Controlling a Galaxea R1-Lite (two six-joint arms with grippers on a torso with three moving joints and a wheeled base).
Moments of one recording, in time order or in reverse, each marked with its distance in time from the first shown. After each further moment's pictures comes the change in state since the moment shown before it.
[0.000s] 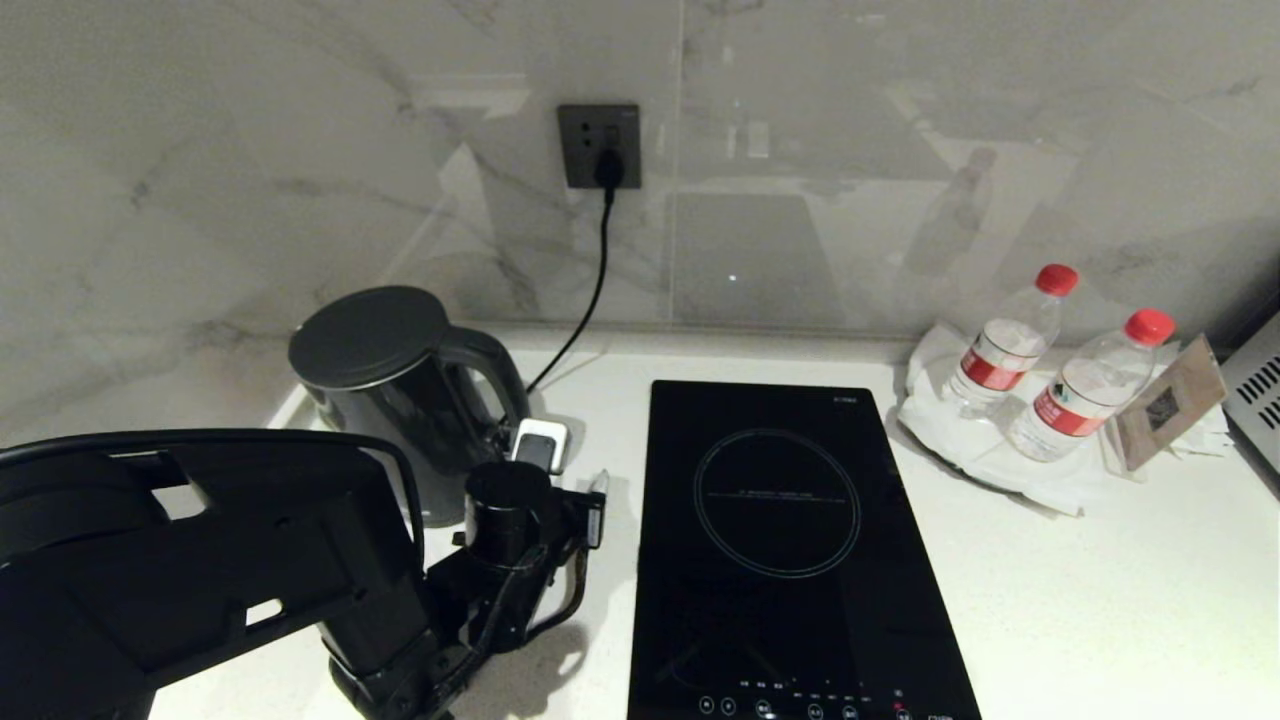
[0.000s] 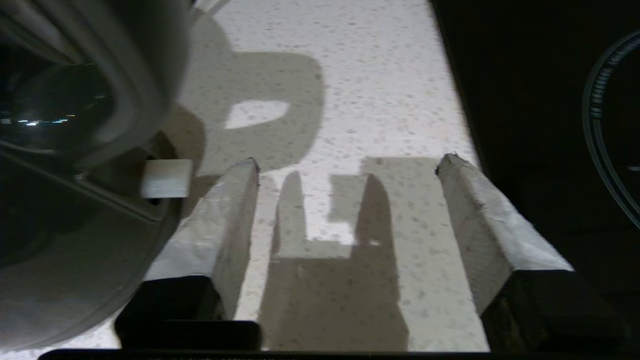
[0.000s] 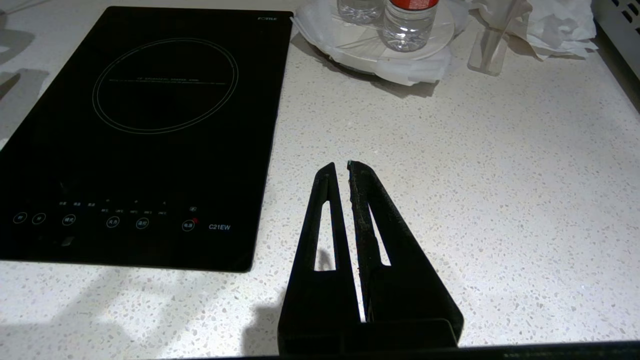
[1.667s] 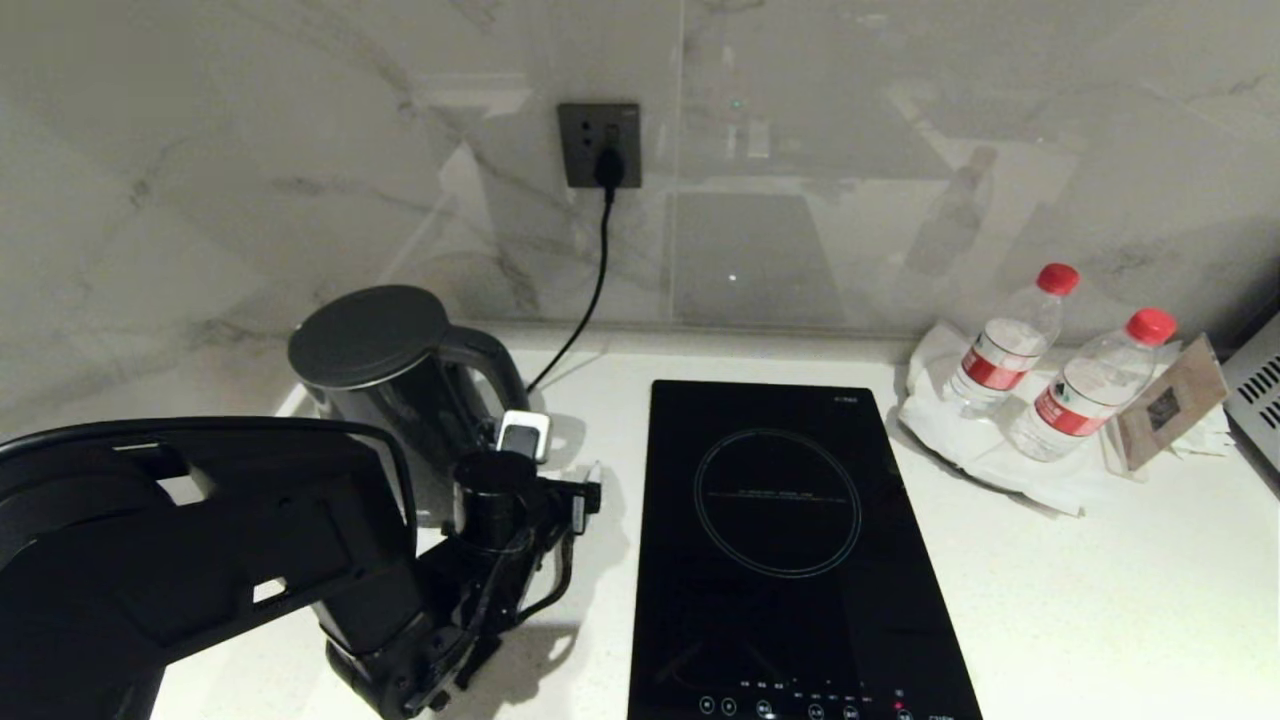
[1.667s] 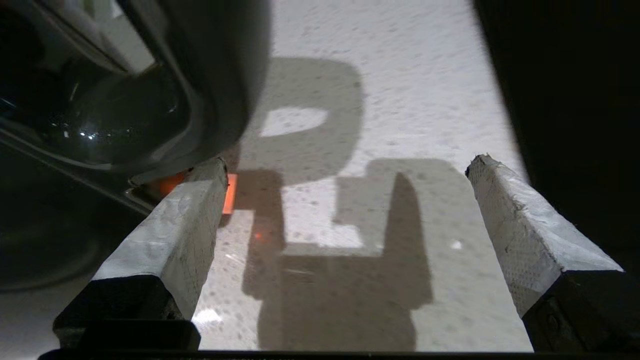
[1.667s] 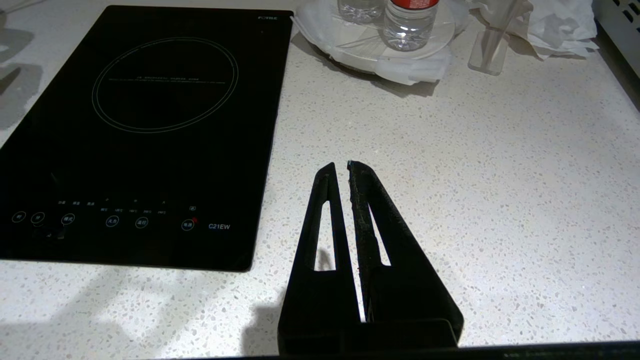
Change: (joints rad) left arm 0.045 0.009 -0.017 0.000 0.005 0.001; right arm 0.000 0.000 0.000 0.000 0.000 0.000
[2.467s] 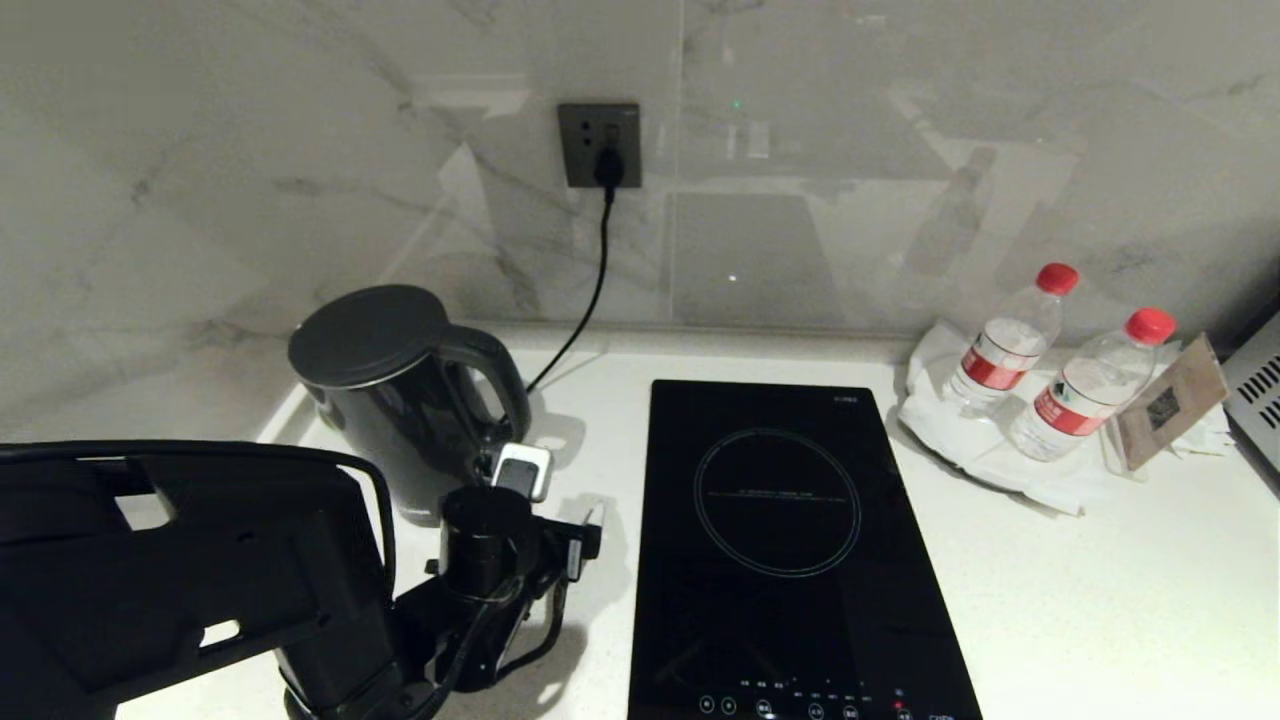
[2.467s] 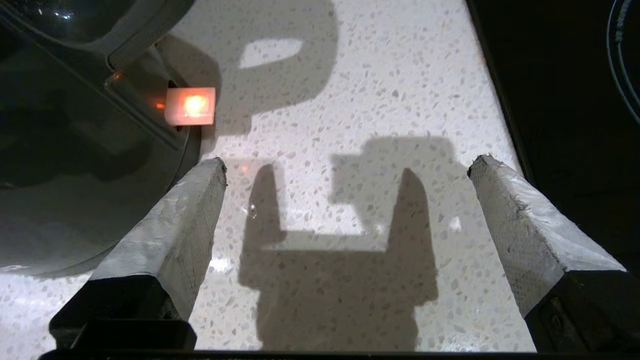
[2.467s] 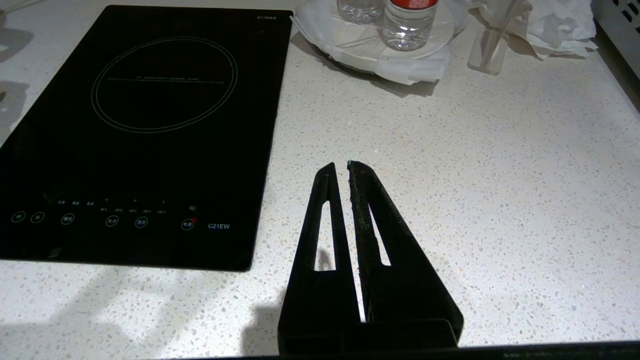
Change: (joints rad) left arm -0.051 -0.048 0.151 -0.021 -0.006 -0.010; right arm 0.000 0.000 0.000 0.000 -0.003 0.001
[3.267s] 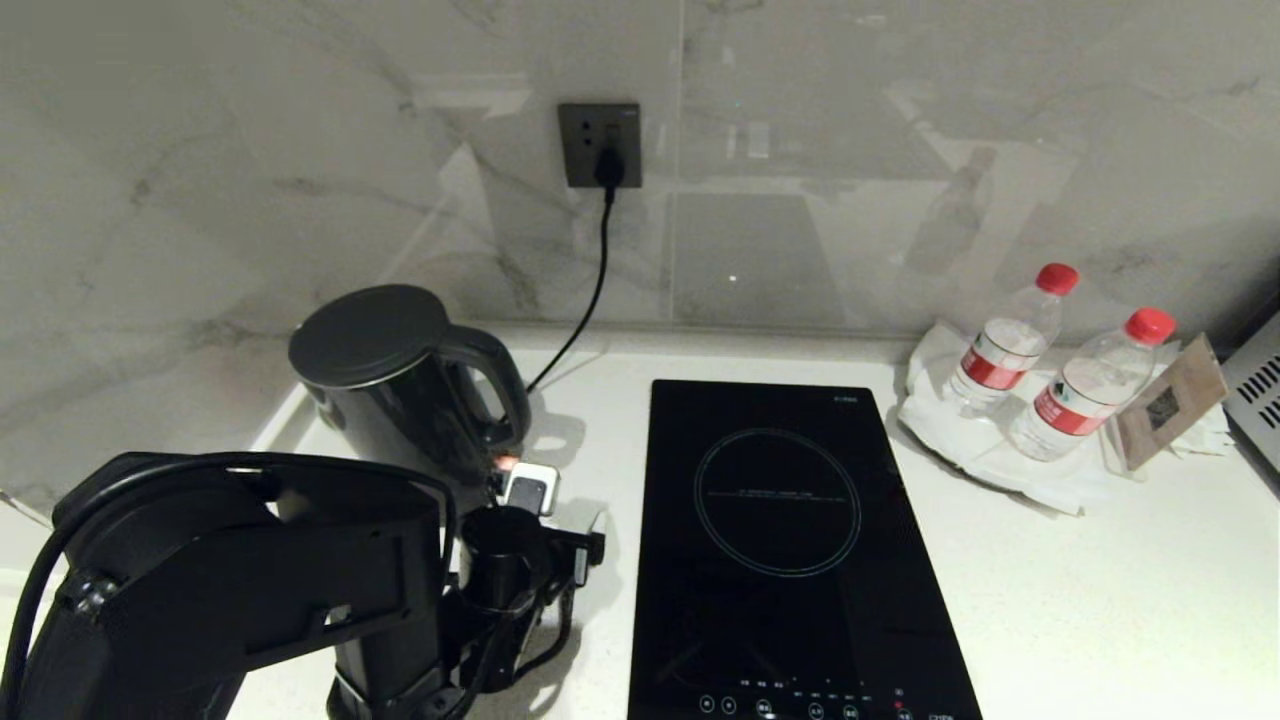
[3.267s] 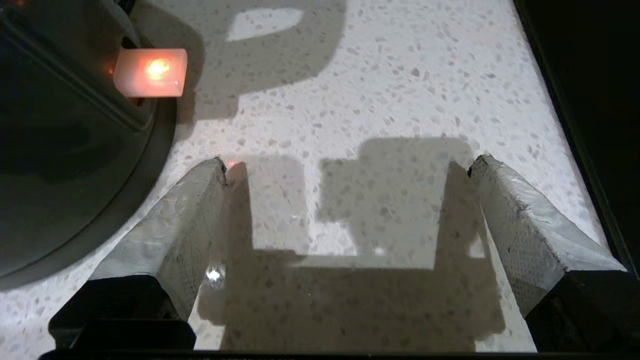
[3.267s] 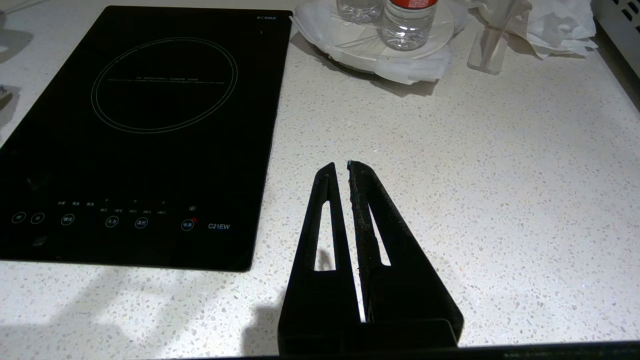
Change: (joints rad) left arm 0.024 0.163 -0.041 -0.150 -0.002 0.011; right arm 0.000 0.000 0.000 0.000 0.000 0.002
